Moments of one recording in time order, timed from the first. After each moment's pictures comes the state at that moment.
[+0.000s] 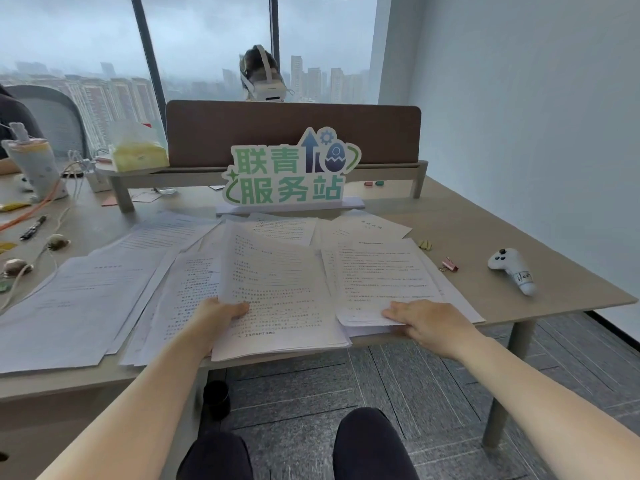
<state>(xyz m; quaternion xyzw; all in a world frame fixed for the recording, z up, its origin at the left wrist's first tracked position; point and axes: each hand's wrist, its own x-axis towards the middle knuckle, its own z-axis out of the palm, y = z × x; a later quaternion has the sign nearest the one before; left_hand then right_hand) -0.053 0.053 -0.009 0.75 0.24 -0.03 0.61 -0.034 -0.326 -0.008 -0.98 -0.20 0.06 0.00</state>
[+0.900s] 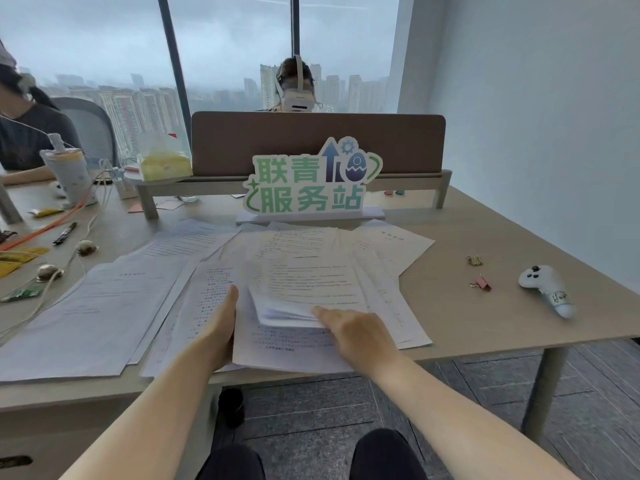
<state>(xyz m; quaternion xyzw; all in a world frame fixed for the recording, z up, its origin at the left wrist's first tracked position) -0.052 0.065 -0.003 0.60 0.24 -0.08 0.76 -0.030 -0.179 -0.025 -0.89 -0.37 -0.23 0.11</state>
